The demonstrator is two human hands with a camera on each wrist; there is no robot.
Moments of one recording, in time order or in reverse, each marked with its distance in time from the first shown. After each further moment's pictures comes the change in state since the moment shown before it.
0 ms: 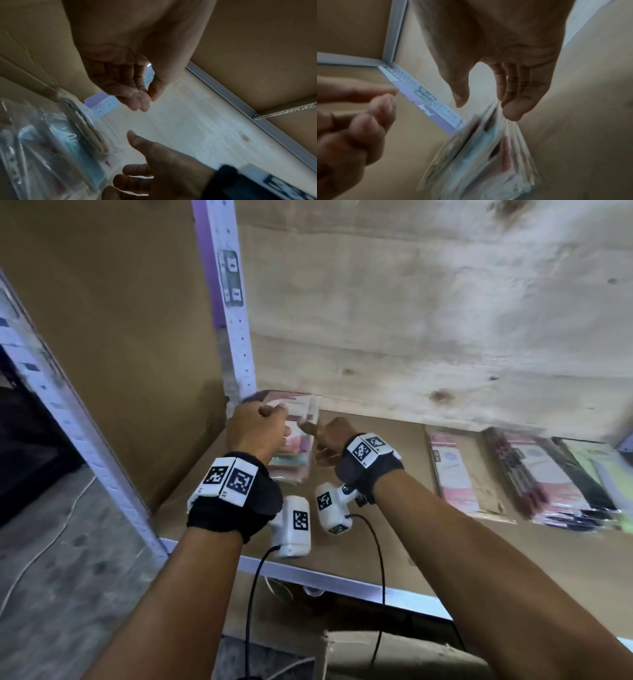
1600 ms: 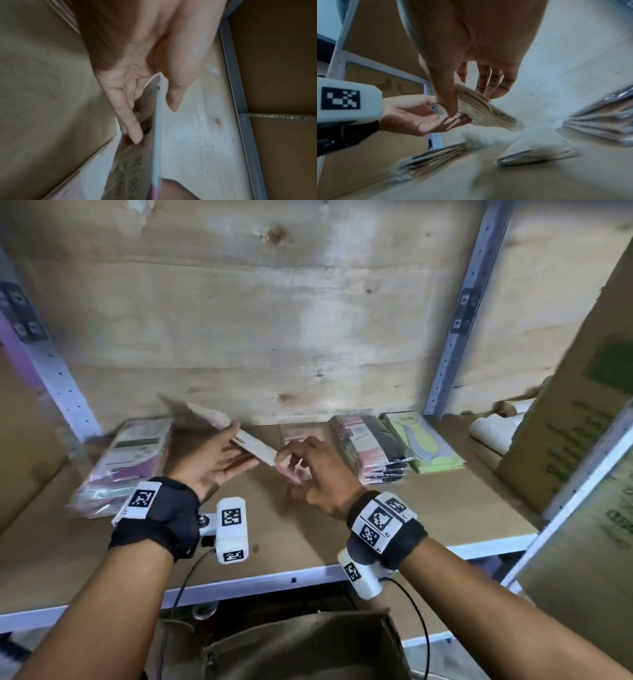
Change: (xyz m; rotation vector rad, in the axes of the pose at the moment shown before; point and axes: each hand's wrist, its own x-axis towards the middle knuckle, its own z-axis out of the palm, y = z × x) left_hand -0.094 0.048 0.133 -0.563 -0.654 -0.353; right_hand -0.191 0.111 -0.175 -0.472 0.269 -0.514
